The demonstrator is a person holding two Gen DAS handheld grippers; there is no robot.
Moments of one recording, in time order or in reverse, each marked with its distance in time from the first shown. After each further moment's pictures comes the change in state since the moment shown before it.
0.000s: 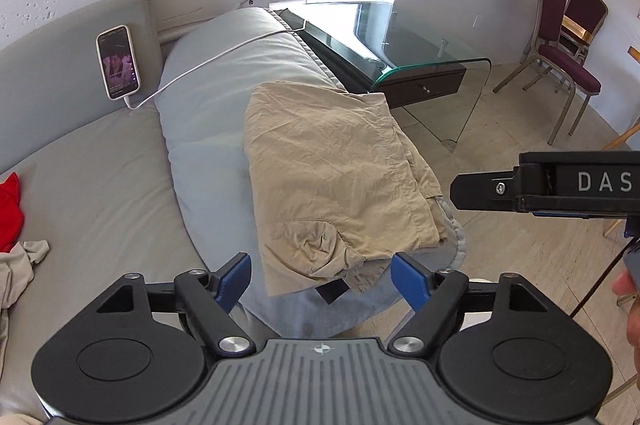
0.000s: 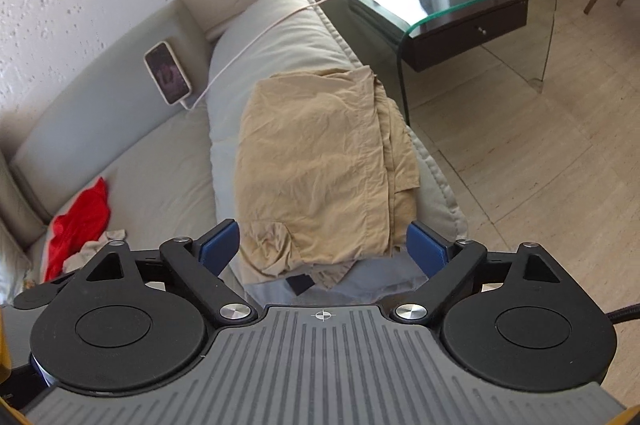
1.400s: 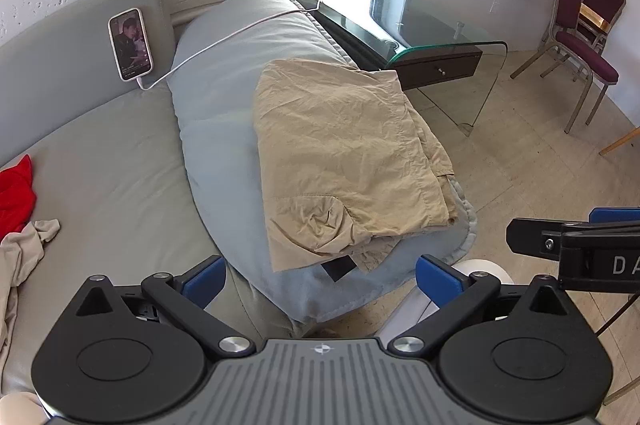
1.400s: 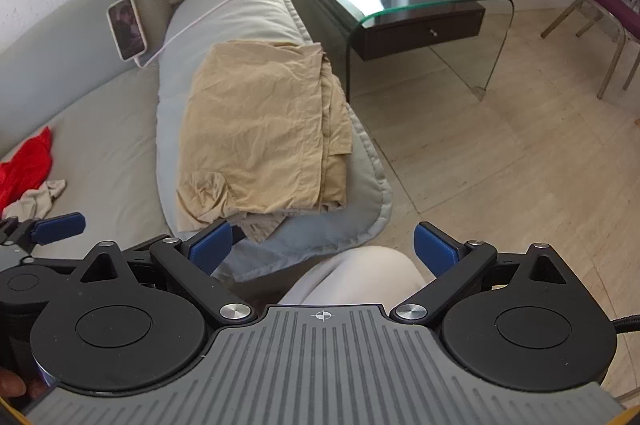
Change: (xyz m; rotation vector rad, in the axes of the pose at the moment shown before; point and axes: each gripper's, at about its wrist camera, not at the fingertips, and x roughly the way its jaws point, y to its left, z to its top) left arm 0.006 -0.007 -0.010 -0.008 0.065 0.054; right arm -0.020 0.000 -0.024 -0.112 0.055 -0.198
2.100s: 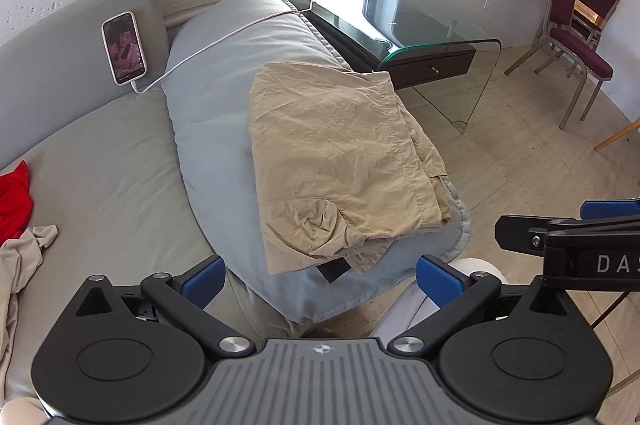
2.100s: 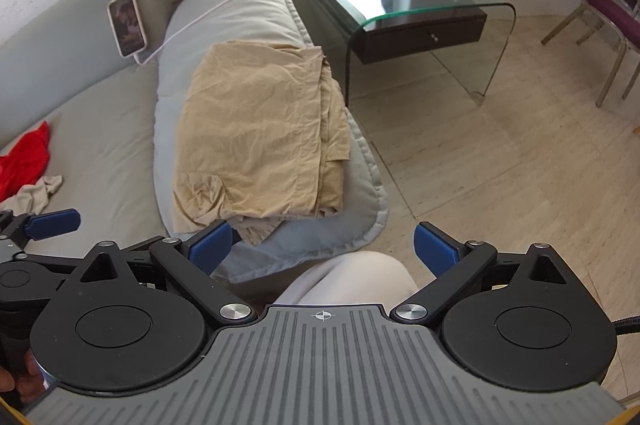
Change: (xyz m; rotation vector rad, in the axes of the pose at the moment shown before) left arm -0.004 -0.003 0.006 0.019 0.001 -0.015; right arm 0.000 0.000 0.008 -0.027 0.002 -0.005
